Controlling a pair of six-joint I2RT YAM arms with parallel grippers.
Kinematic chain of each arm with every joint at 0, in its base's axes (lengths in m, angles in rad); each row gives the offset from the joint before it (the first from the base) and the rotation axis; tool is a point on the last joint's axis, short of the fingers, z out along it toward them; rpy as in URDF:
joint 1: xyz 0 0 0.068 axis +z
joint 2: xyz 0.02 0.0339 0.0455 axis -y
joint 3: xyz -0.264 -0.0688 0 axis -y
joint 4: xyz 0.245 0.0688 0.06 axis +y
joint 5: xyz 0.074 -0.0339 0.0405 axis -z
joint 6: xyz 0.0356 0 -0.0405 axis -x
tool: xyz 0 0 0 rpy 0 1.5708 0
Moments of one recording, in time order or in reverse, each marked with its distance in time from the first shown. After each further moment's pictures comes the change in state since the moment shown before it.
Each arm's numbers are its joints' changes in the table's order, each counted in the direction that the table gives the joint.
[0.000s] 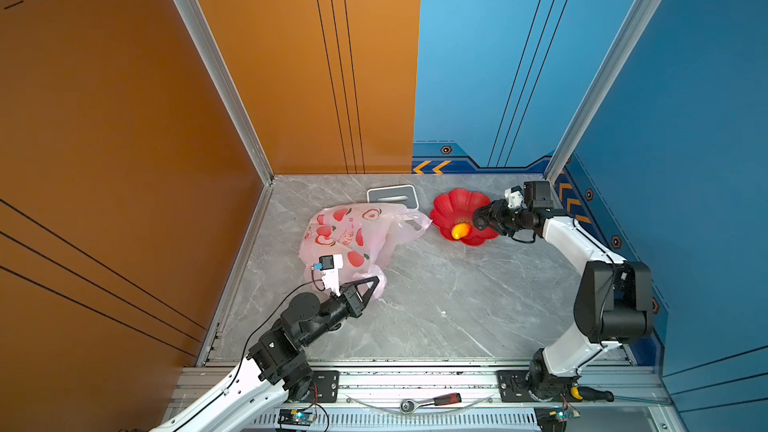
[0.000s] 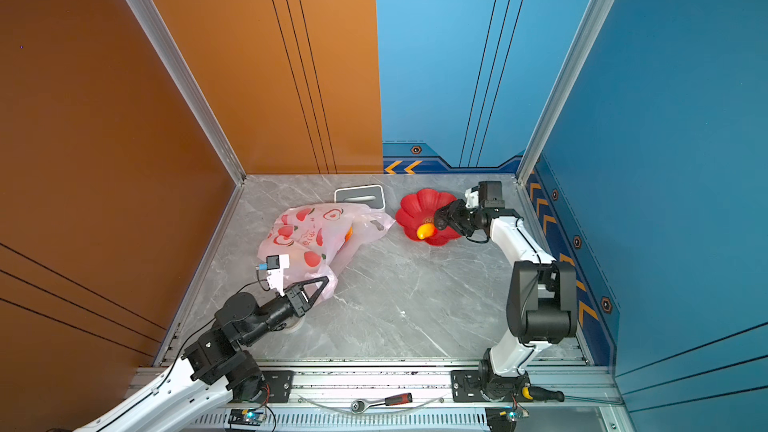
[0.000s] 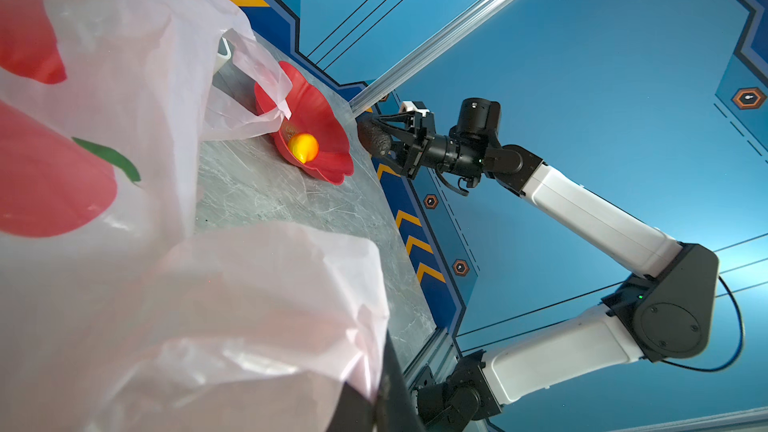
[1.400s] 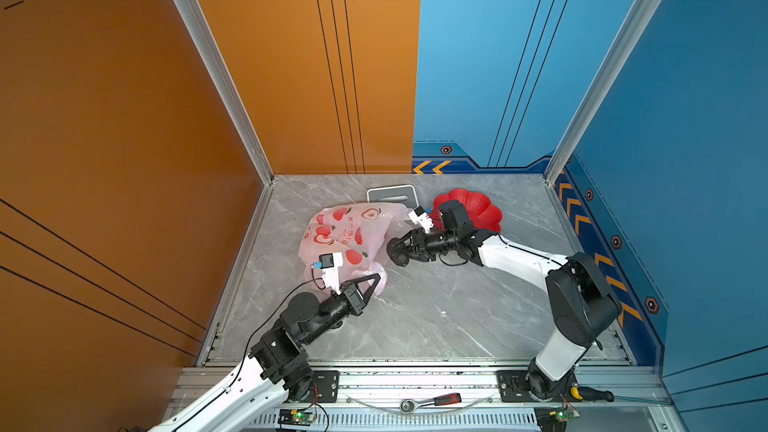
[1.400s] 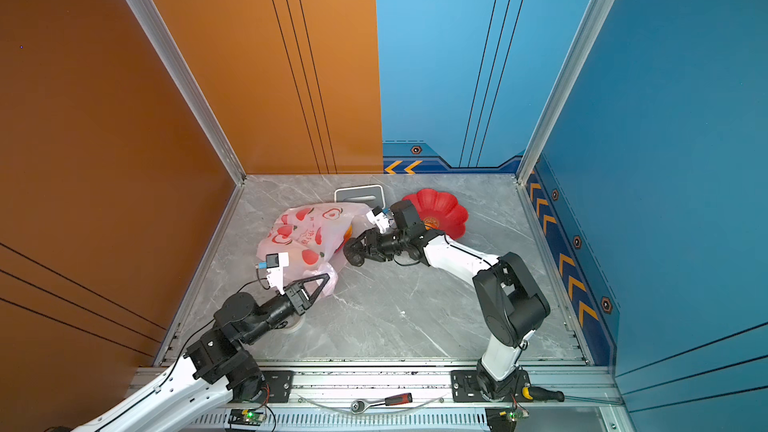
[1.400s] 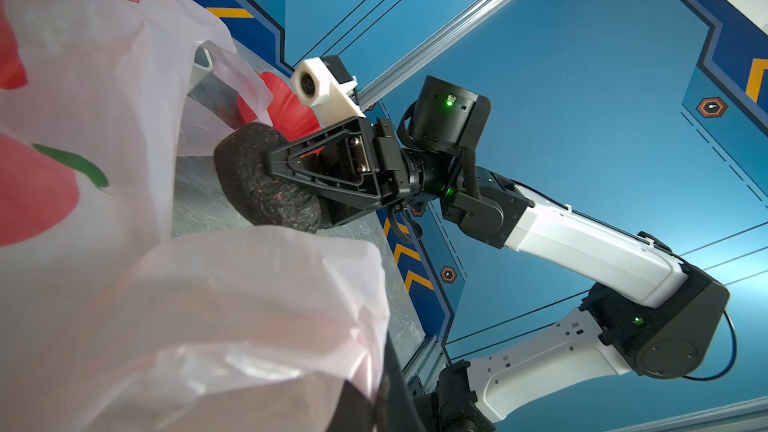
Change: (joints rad) left arm 0.000 -0.001 -0.007 -0.064 0.004 0.007; right arm 0.616 -0.111 -0.037 -0.328 -0.203 -0.126
